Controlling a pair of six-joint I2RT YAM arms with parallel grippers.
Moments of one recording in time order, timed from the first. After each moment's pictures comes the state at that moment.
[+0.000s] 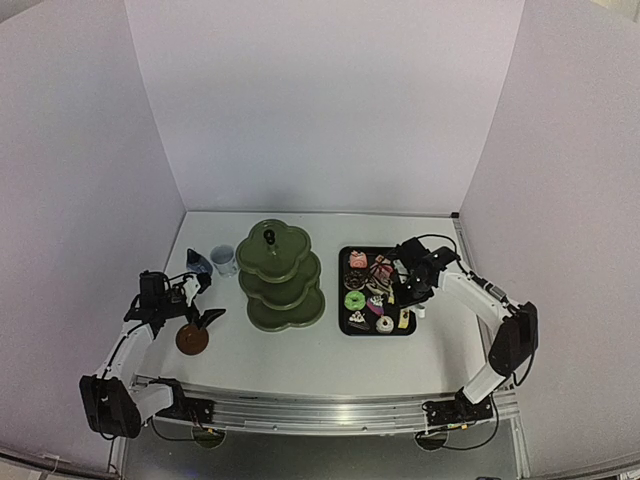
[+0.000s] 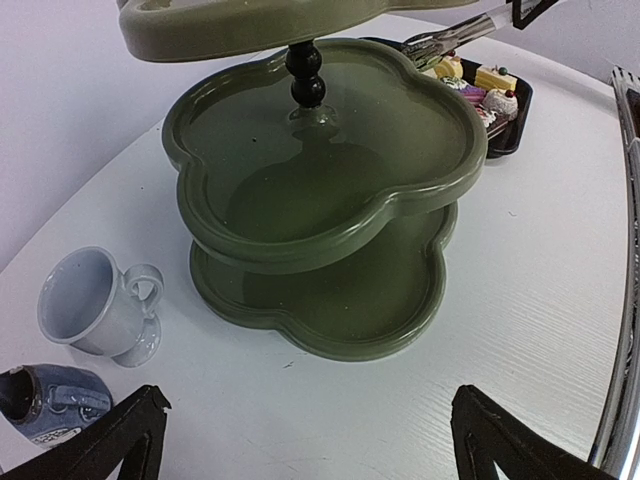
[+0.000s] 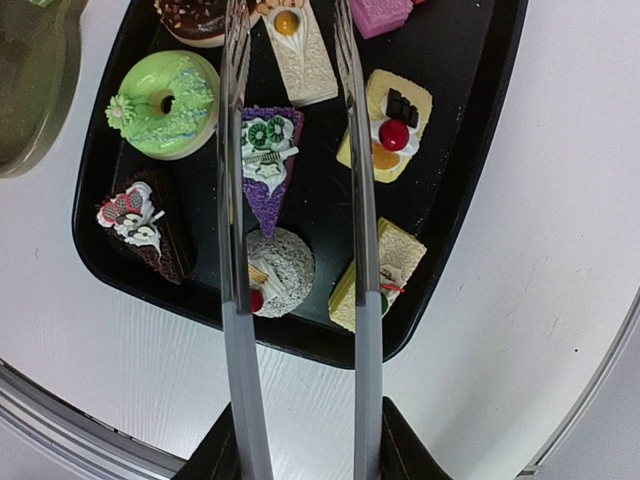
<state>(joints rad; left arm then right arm) 0.01 1.04 0.64 -0.31 0.82 0.71 0.52 1.64 1.41 -1.09 0.01 0.20</state>
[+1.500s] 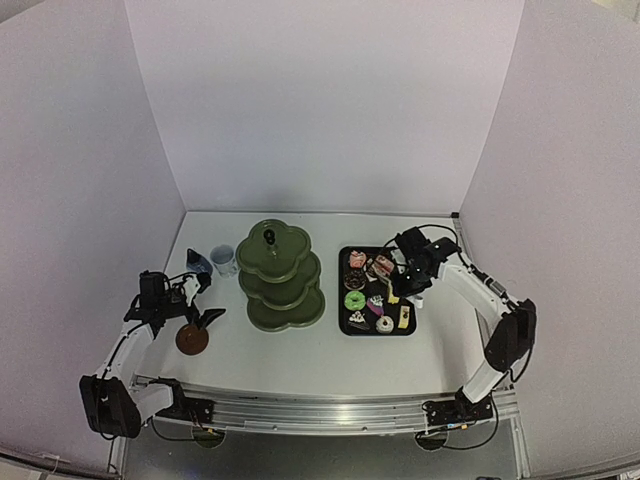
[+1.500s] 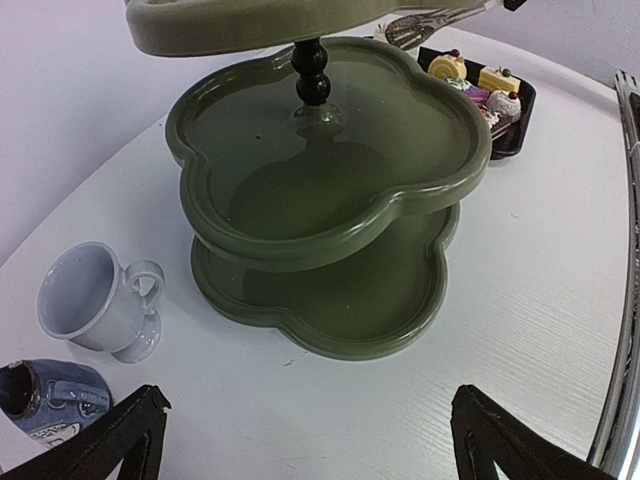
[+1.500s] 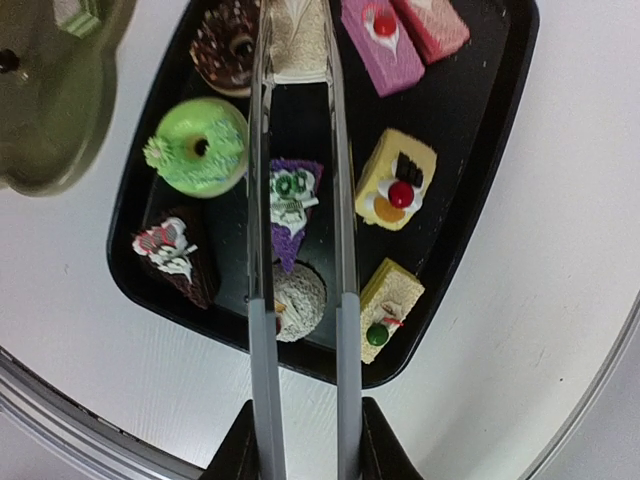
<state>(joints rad) 0.01 1.04 0.64 -0.30 0.81 0.69 0.51 1.68 1.54 -1.12 -0.02 0.15</state>
